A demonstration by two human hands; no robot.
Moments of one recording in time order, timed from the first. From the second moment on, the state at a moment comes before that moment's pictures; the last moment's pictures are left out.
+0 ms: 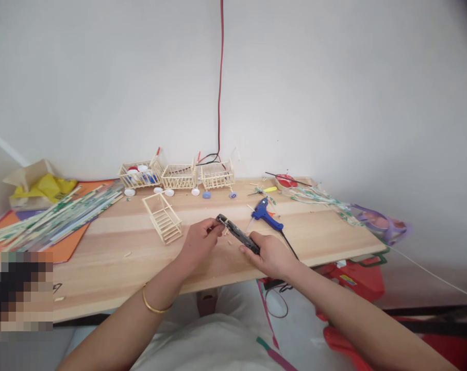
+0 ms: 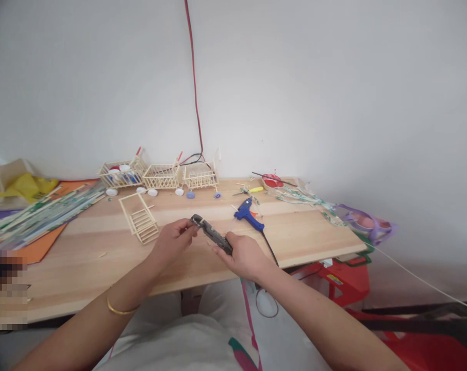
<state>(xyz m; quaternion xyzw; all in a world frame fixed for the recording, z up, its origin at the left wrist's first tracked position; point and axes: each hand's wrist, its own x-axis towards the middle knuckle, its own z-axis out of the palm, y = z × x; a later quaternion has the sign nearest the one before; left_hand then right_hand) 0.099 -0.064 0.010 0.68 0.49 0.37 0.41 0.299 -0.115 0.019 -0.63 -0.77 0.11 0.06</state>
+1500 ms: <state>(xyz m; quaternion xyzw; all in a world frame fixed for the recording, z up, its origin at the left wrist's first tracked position) -0.037 -0.028 0.060 0.57 0.57 0.56 0.19 0.170 0.023 0.072 -0.28 -0.91 0.11 0.29</state>
